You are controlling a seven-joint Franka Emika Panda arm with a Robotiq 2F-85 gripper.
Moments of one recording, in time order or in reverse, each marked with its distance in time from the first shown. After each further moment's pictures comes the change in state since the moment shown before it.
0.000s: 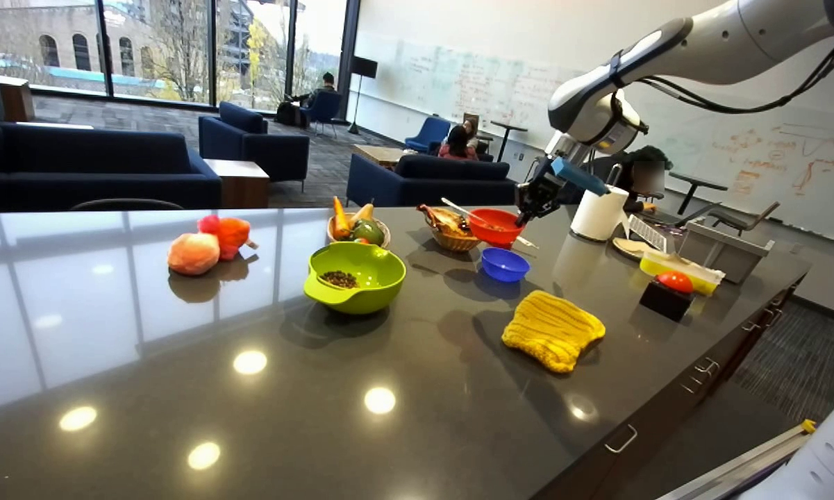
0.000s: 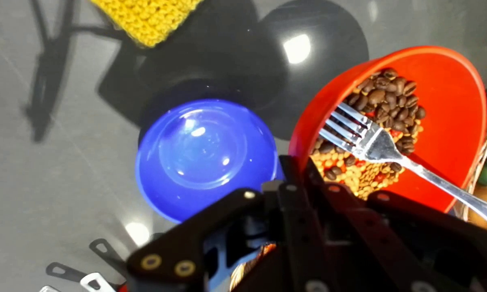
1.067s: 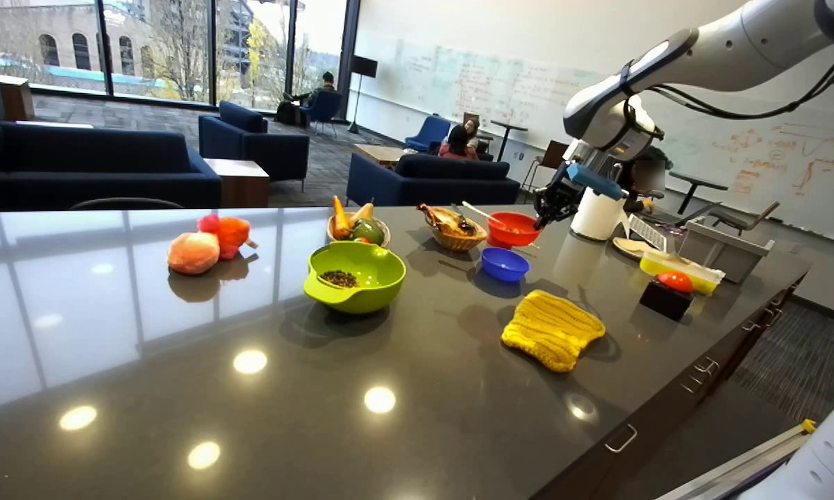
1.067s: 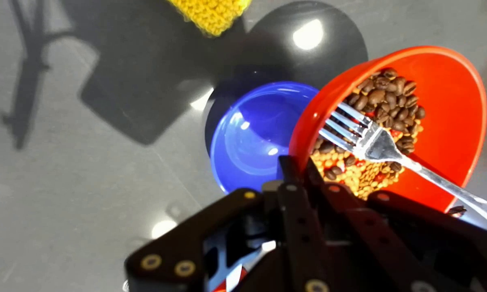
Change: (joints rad) arm -0.032 0.023 -0.064 0.016 0.006 0.005 0.010
